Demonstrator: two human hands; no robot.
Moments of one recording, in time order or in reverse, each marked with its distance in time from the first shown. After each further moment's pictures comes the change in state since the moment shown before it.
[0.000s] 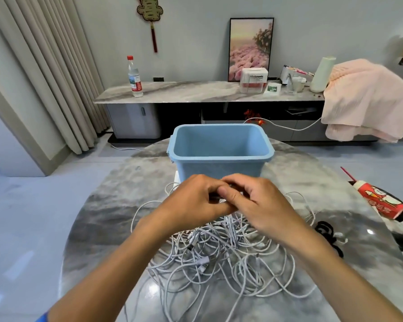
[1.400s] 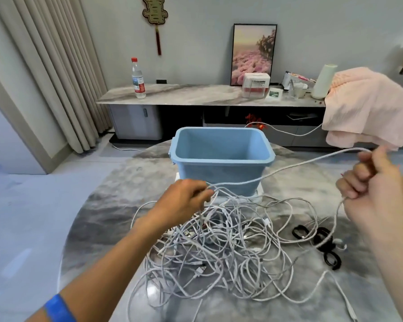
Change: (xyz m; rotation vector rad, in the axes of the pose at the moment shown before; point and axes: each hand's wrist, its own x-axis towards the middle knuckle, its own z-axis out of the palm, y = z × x) left_hand 0.000 -0.037 0.000 0.179 0.091 -0.236; right_hand -0.005 0.047 -0.105 1.026 0.916 0.450
